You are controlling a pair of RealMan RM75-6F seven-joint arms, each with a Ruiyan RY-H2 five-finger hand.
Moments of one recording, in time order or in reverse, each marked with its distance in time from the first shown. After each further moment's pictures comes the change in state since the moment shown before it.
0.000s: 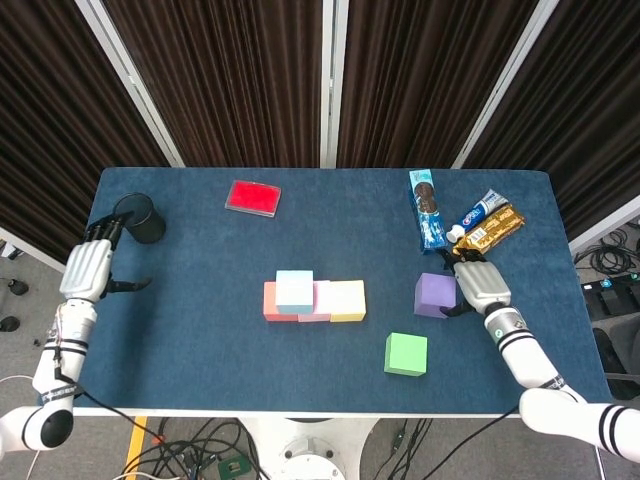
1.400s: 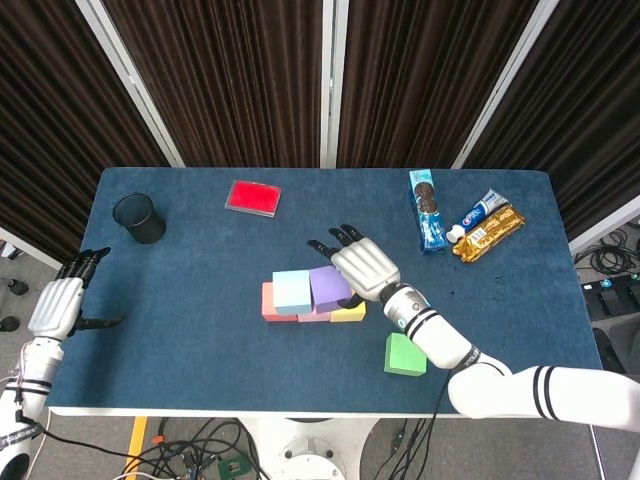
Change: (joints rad) left arm 0.186 0.000 0.090 0.174 0.305 0.042 -0.271; right arm 0.382 -0.050 0.096 -0.193 0.074 -0.020 -0.228
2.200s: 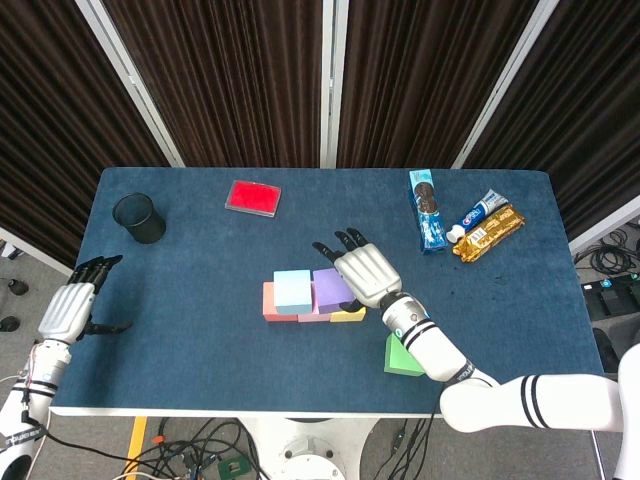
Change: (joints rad) left arm -0.003 -0.009 0.012 0.010 0.028 -0.038 0.005; right arm 0.015 -0.056 -0.051 -0.047 0.069 0.166 -0.086
